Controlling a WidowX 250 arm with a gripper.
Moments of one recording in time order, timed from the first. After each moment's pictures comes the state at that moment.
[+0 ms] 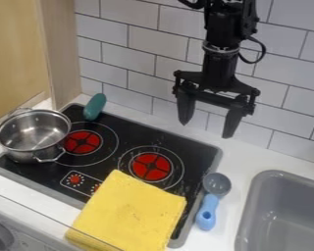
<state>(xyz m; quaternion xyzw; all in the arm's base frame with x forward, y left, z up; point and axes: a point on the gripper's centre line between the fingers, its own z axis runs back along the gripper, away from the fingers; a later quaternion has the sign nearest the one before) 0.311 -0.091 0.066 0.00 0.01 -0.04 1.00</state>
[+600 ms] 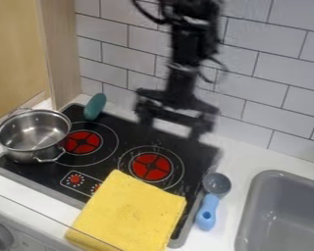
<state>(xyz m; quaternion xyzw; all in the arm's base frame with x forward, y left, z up) 0.270 -0.031 0.053 0.03 0.07 0.07 0.99</state>
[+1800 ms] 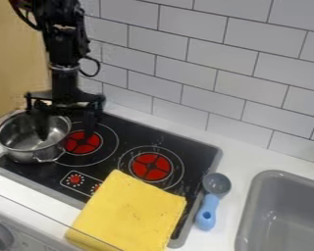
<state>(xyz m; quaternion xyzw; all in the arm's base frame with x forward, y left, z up) 0.265 0.089 0.018 0.02 0.07 0.25 0.96</state>
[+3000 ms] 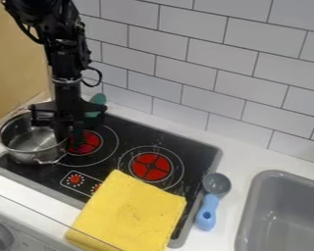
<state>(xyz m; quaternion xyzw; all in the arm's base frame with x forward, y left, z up) 0.264 0.086 0.003 0.01 0.06 0.26 0.96</state>
